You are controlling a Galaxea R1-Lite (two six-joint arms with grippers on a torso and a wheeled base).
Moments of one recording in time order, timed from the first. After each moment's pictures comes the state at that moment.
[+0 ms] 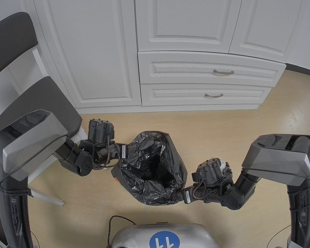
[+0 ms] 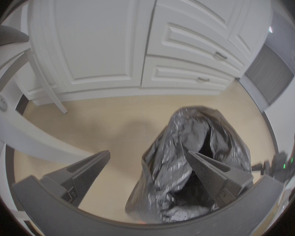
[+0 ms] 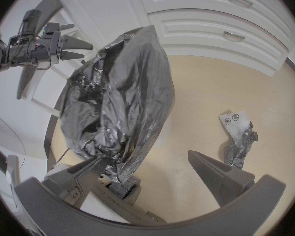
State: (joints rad) left arm -0.37 2.29 -1.13 -0.64 0.06 -0.14; right arm 0.58 2.38 -0.85 -0.82 -0.01 0.16
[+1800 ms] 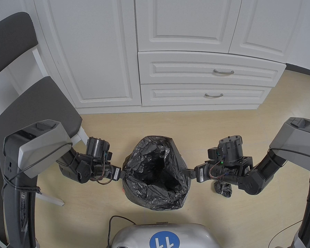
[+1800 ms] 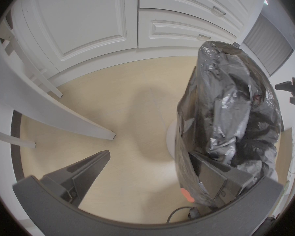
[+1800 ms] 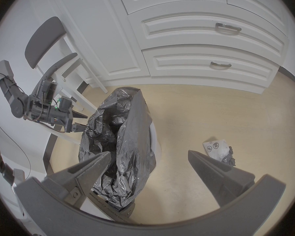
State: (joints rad) left arm -0.30 2.42 -1.10 -0.54 0.00 0.06; right arm 0.48 2.18 -0.81 -0.83 0.01 0.12
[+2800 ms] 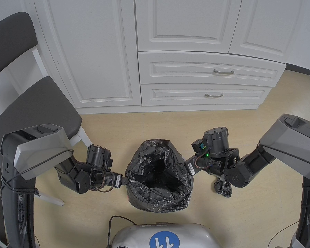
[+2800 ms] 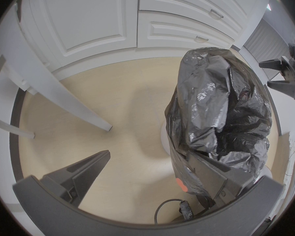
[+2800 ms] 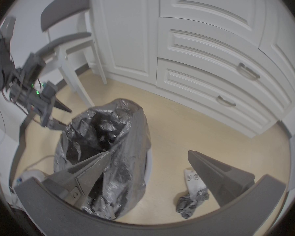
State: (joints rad) left arm -0.34 2.38 -0.94 -0.66 0.01 -0.01; right arm 0.54 2.25 -1.03 -0.72 -0.15 -0.21
